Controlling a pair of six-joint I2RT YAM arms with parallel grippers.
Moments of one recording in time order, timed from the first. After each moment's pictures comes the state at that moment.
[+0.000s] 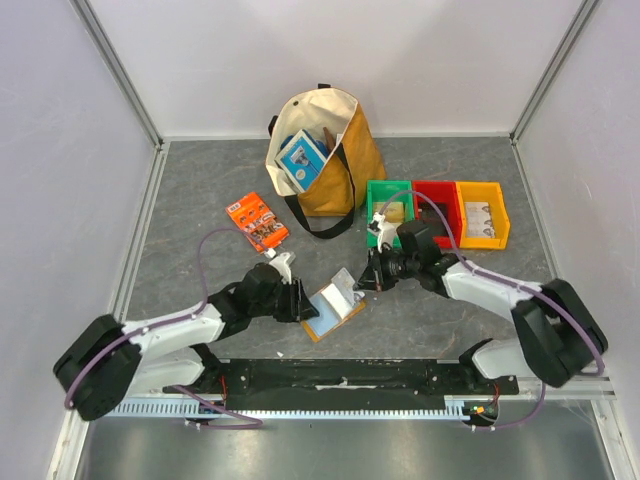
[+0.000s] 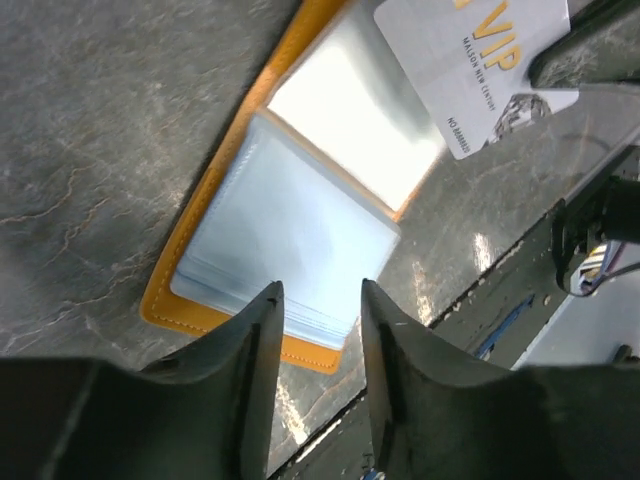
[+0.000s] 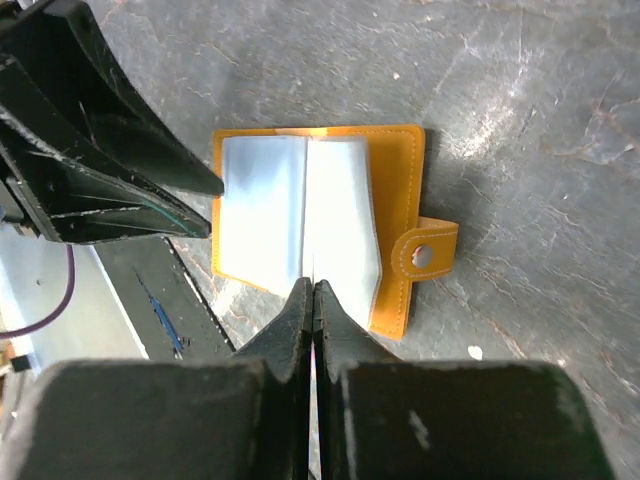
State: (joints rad) left arm -0.79 1.15 0.32 0.13 0.22 -0.77; right arm 0.54 1.41 0.58 0.08 -0.63 0.39
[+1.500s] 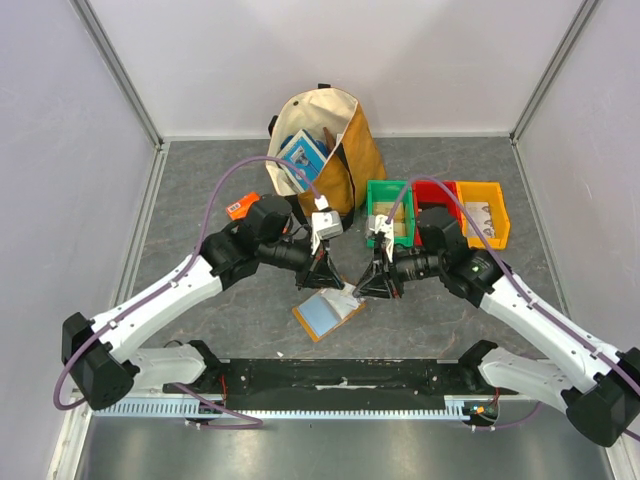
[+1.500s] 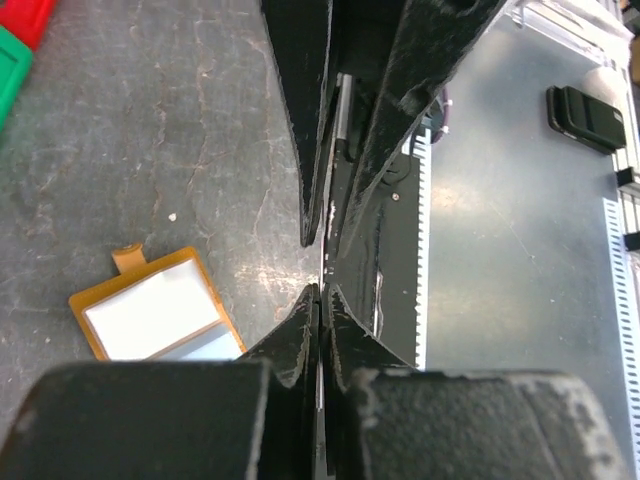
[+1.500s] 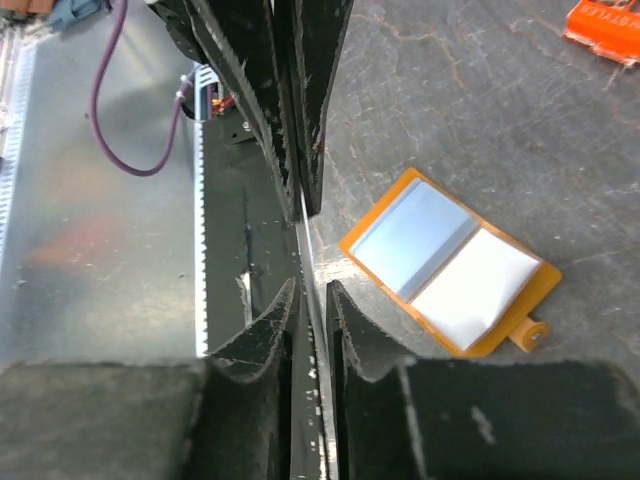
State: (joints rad) left arm -0.79 1.19 1.07 -0.46 0.78 0.02; right arm 0.65 1.01 0.87 -0.42 -0.87 -0.09
